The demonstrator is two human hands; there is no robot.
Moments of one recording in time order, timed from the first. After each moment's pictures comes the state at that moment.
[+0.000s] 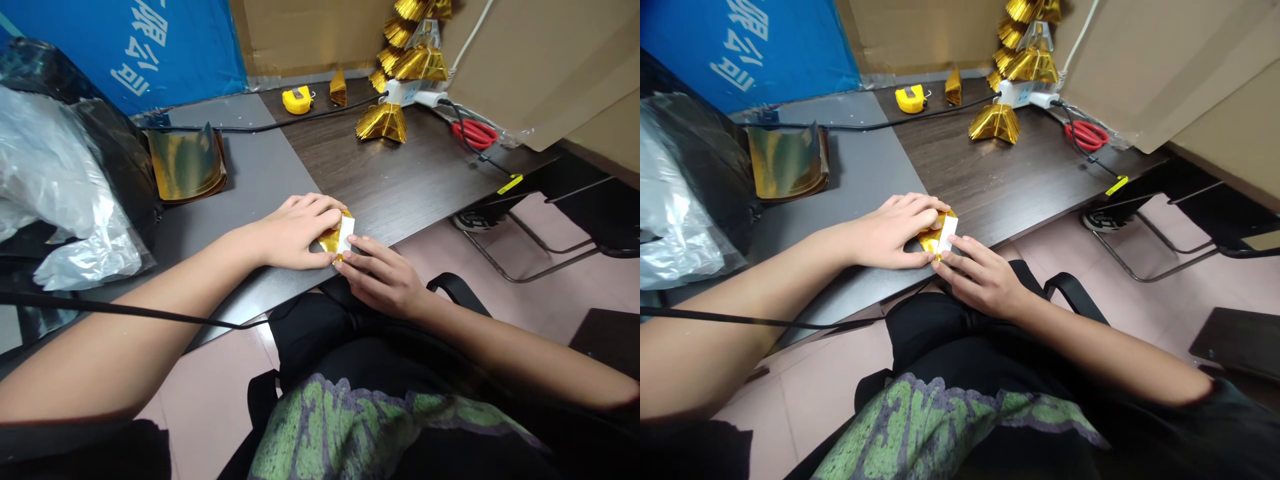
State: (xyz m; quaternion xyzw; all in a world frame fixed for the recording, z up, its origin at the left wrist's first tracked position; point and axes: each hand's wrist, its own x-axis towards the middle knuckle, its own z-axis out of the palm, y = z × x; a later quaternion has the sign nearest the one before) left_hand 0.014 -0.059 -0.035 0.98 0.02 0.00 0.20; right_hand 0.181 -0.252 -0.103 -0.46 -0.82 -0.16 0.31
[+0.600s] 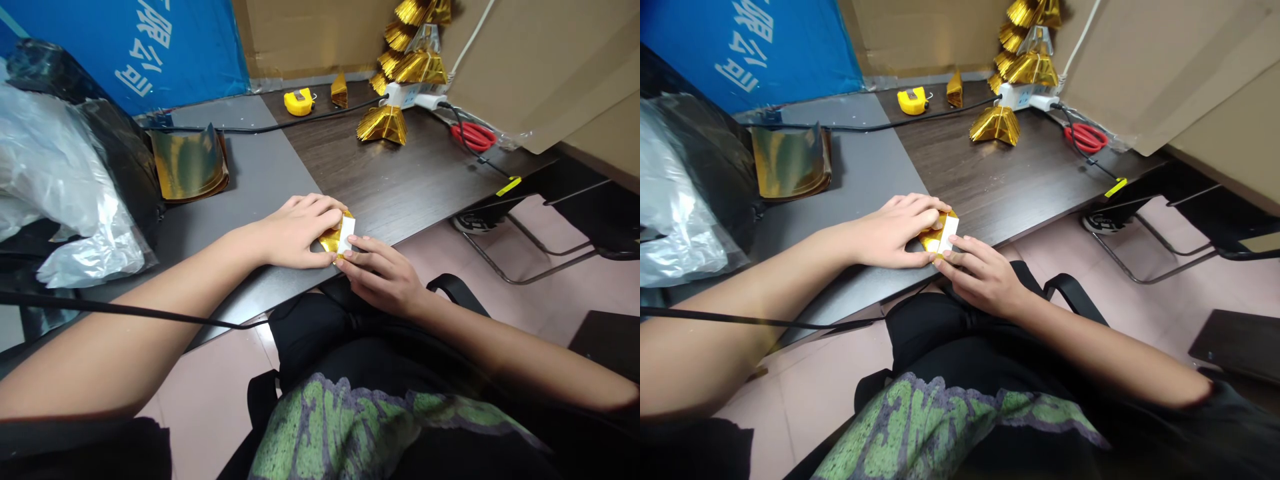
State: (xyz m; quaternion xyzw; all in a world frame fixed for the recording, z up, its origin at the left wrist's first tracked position) left_hand 0.014 -0.059 -0.036 0.98 0.02 0.00 0.19; right_hand 0.182 -0.249 -0.102 -0.46 -0.81 -0.18 0.32
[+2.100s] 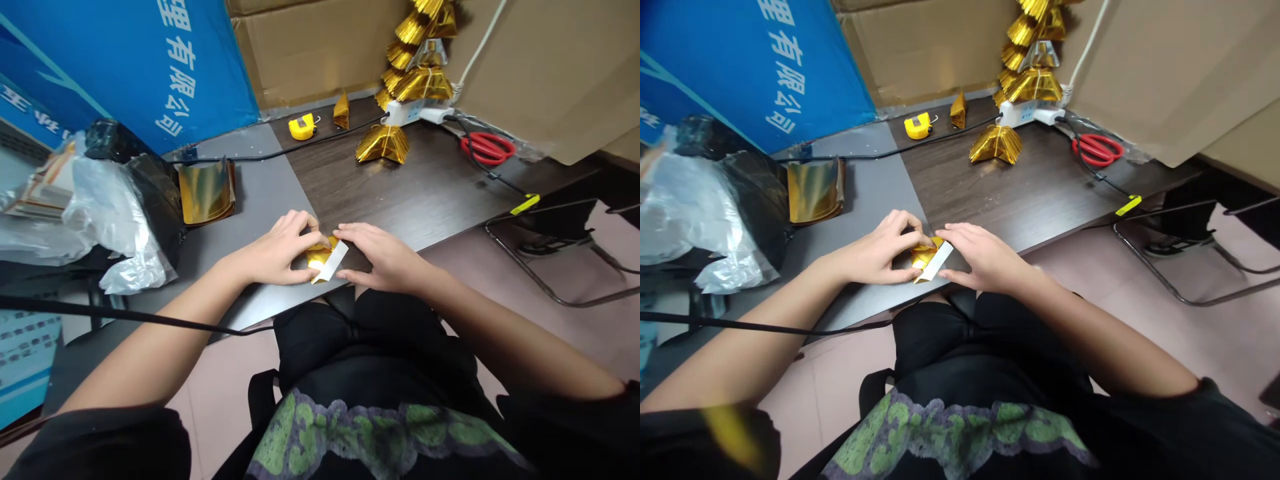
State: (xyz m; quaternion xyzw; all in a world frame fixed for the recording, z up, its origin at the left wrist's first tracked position) left_hand 0.007 -0.058 -0.026 0.98 0.05 0.02 0.18; right_hand 0.233 -0.203 -0.063 -0.49 -0.82 0.06 0.29
